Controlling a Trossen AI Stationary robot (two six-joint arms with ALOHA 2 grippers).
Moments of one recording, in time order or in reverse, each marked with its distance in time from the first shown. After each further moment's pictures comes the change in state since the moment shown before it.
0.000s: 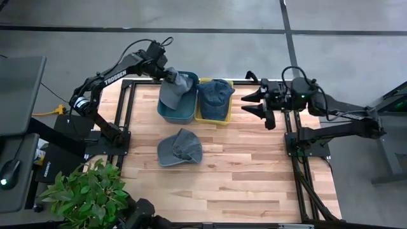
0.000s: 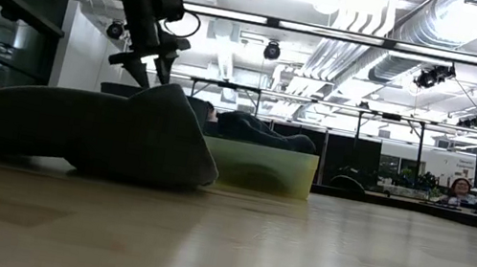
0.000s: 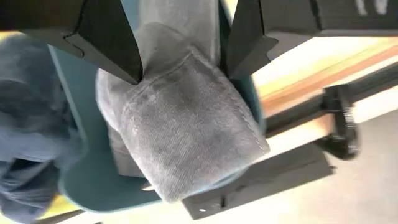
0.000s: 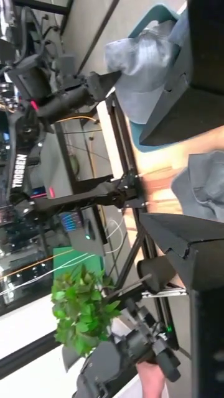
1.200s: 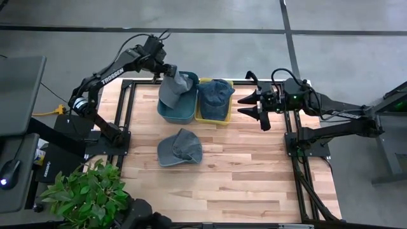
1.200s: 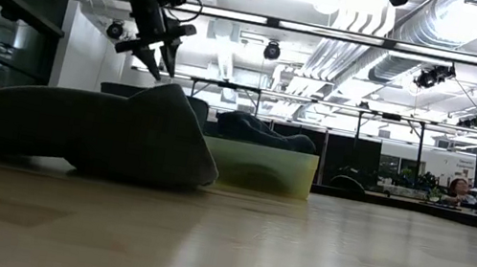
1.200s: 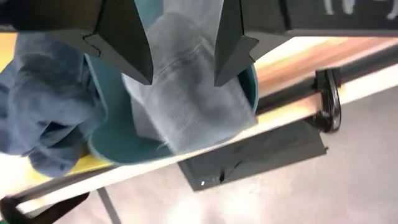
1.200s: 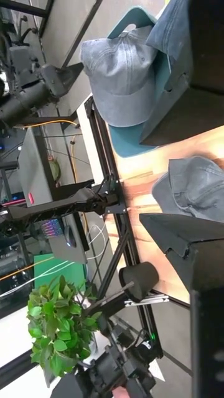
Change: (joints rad) left arm 0.000 -0.013 0.085 -0.018 -0.026 -0.045; right arm -0.001 0.045 0.000 -0.049 0.005 -0.008
